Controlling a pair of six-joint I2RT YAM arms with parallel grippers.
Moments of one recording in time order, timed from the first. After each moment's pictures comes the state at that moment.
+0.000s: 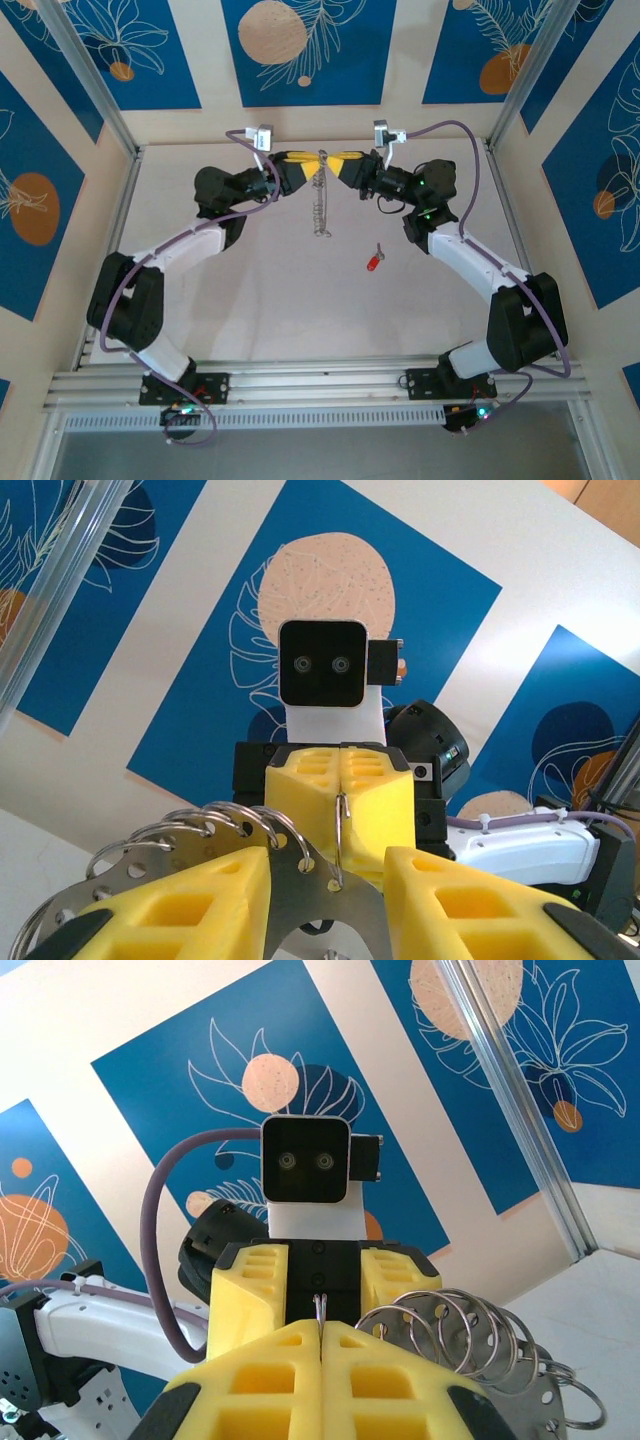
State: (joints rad) left arm -0.45 1.62 1.09 1.11 0.92 -1.03; right arm 0.38 1.44 1.02 0.85 -0.89 0.86
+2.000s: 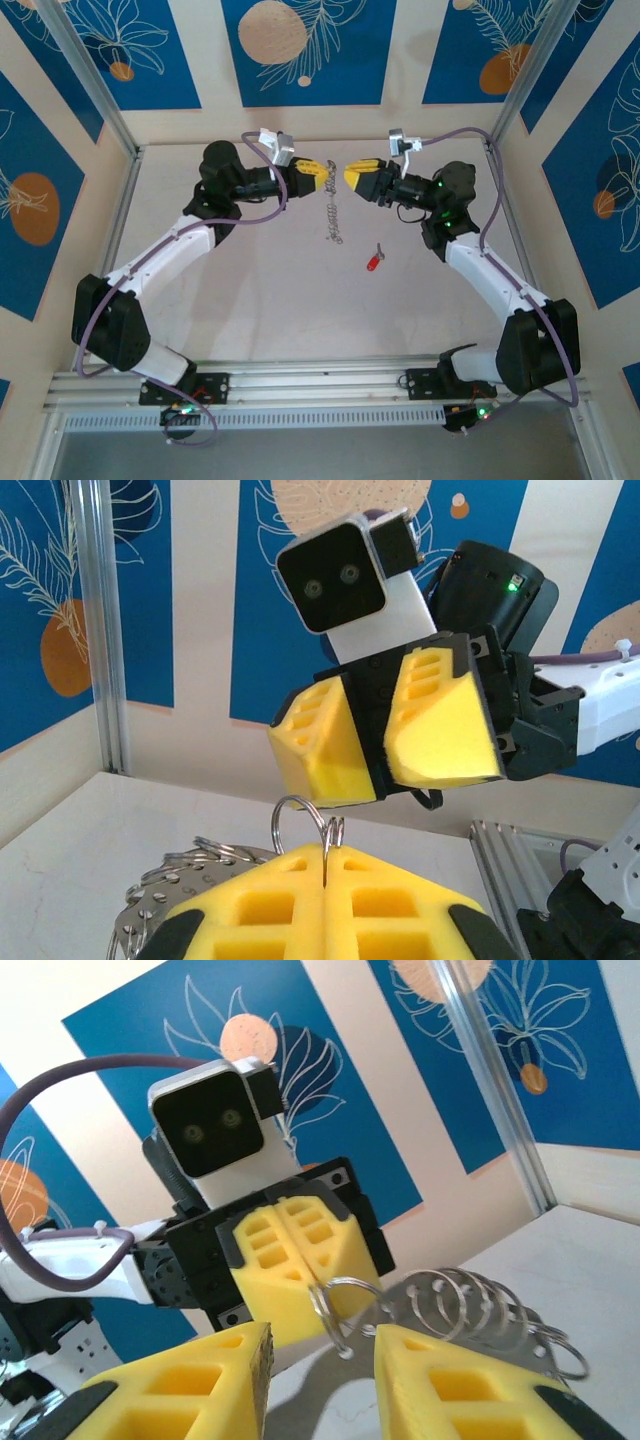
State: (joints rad) left arm -0.49 1.49 1.23 0.38 0.95 -0.20; right arm 0.30 1.31 0.97 0.65 -1.00 0.75
